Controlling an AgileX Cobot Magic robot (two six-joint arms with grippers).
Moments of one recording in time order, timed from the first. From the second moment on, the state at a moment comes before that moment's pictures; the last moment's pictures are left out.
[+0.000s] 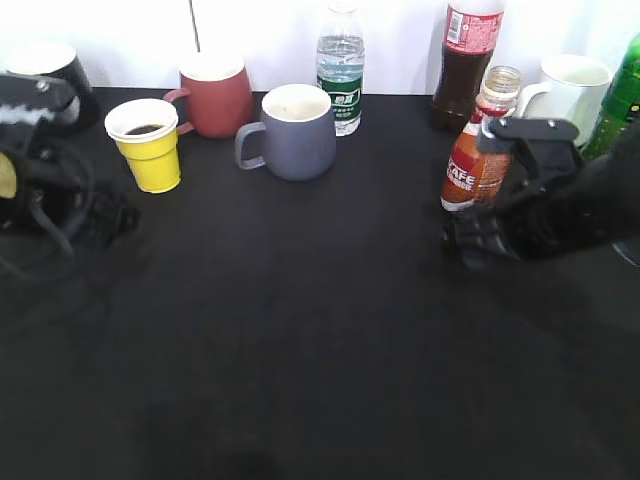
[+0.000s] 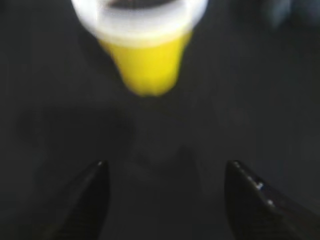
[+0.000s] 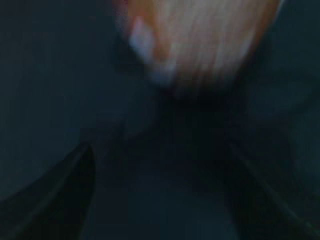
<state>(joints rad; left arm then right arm) -0.36 1.50 -0.73 0.45 0.18 -0.51 0.37 1.70 -0.77 0.33 0.15 -0.11</state>
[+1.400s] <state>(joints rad) -0.40 0.04 -0.53 0.01 1.07 -0.03 0.37 0.22 -0.50 -0.05 1.06 0.20</state>
